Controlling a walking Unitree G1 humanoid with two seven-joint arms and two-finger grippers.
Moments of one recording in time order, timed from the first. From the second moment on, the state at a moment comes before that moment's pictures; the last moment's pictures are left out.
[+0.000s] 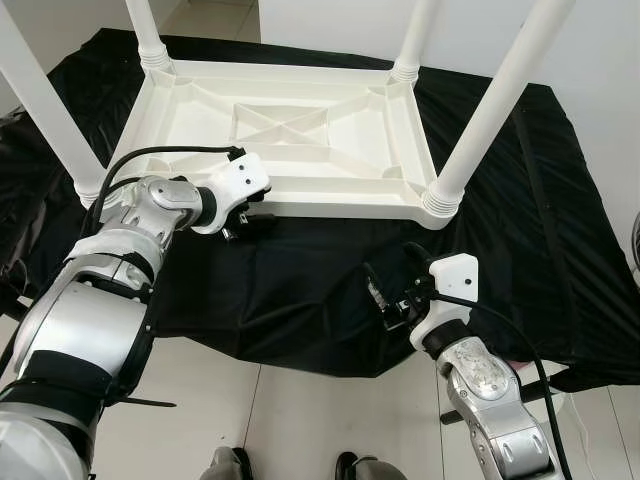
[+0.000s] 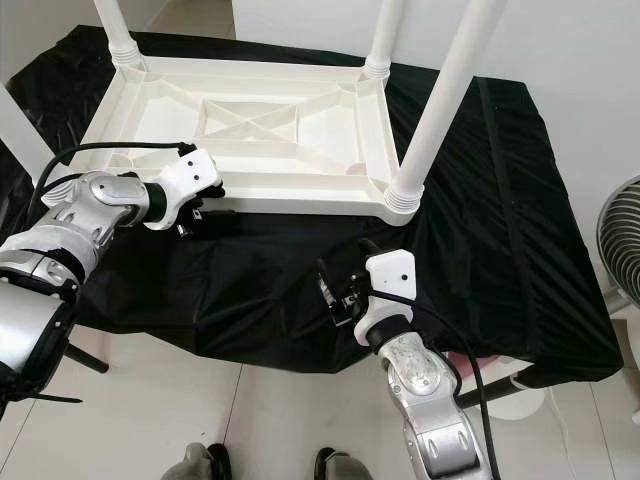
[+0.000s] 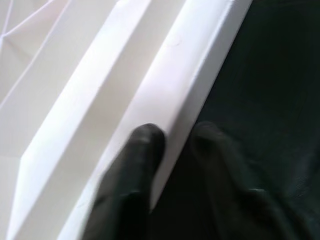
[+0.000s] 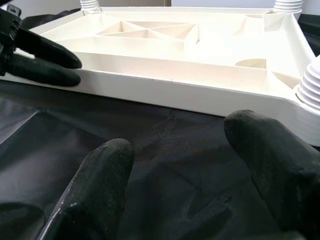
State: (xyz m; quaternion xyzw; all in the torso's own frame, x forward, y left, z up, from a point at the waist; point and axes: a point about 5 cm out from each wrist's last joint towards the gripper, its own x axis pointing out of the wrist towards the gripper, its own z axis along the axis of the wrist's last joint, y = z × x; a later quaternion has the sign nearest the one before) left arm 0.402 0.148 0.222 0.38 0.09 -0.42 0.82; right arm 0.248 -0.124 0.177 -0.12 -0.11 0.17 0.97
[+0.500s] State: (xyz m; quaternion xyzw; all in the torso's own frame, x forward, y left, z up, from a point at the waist) left arm 0.398 0.163 0.226 0.44 0.06 -0.43 0.79; right arm 0.249 -0.125 0.178 -0.12 -0.11 0.16 0.97
